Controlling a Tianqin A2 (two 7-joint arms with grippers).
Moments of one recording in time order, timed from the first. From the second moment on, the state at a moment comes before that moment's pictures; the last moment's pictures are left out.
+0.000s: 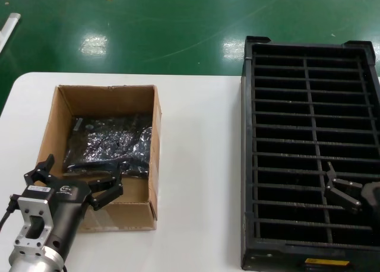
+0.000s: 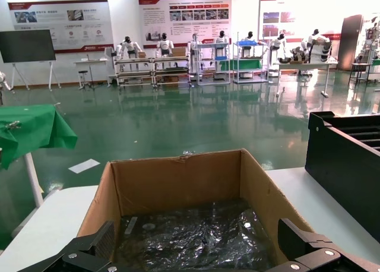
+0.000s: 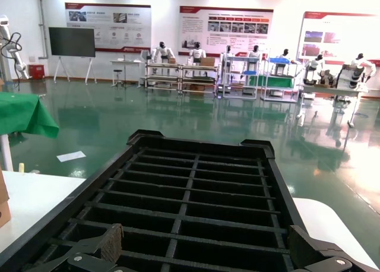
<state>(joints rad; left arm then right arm) -0.03 -0.30 1.60 -1.60 -1.76 0.03 -0.03 0.04 0.31 -1.61 1.58 1.80 -0.04 0.02</state>
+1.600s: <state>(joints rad) -0.83 -0.50 2.03 -0.79 -1.25 0.43 0.33 0.04 0.31 -1.61 1.58 1.80 -0.04 0.02</state>
